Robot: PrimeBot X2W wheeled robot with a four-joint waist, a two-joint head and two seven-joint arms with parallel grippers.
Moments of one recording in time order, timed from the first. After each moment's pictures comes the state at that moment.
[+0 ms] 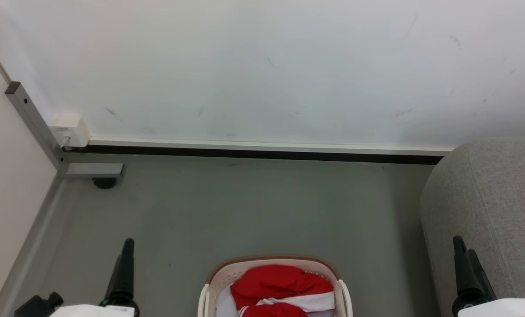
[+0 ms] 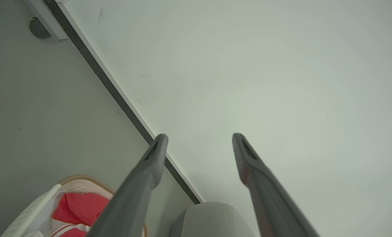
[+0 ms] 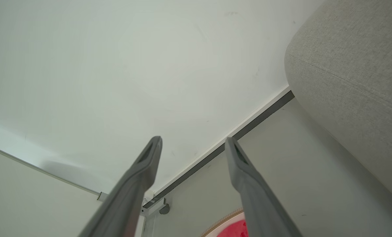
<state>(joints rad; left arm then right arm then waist) -0.04 0.04 0.07 0.18 -1.12 -0.13 -0.02 -0.05 -0.03 -0.02 0.21 1.03 0.13 -0.02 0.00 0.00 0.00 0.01</state>
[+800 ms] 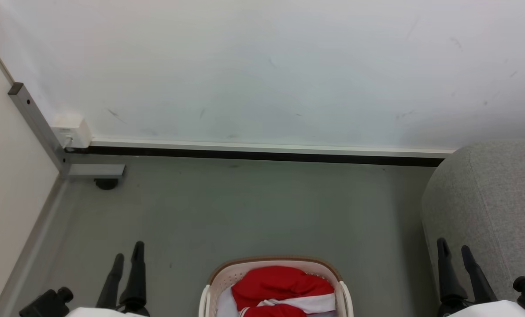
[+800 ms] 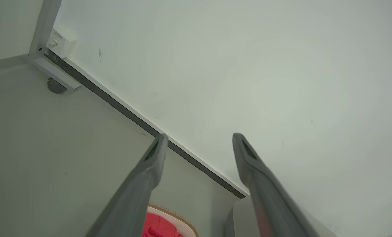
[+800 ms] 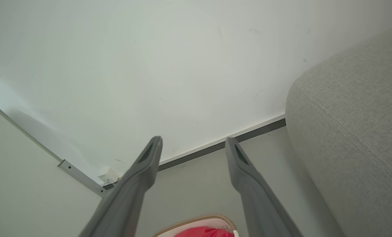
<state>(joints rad) -0.01 0.06 0.03 0.16 -0.78 -0.13 -0.10 -0.05 -0.04 0.02 0.22 0.68 0.13 -0.10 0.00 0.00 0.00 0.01</state>
